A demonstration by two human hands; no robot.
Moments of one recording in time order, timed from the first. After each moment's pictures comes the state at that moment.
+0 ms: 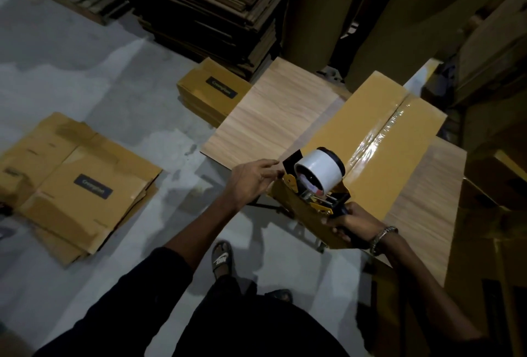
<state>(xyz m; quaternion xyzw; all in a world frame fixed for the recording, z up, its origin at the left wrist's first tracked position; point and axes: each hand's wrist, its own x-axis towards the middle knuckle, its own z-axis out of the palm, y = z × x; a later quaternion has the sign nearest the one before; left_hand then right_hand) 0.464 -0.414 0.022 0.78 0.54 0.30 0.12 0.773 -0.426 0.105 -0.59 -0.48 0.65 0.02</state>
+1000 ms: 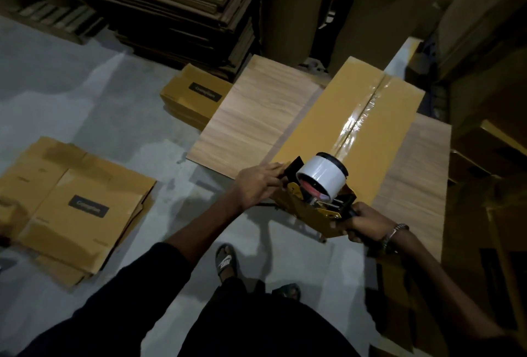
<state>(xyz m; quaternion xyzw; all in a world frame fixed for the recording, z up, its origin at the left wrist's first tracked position) 0.503 -0.403 0.021 0.89 0.37 0.24 0.14 0.824 -0.448 0.099 -0.61 -0.45 0.66 0.05</state>
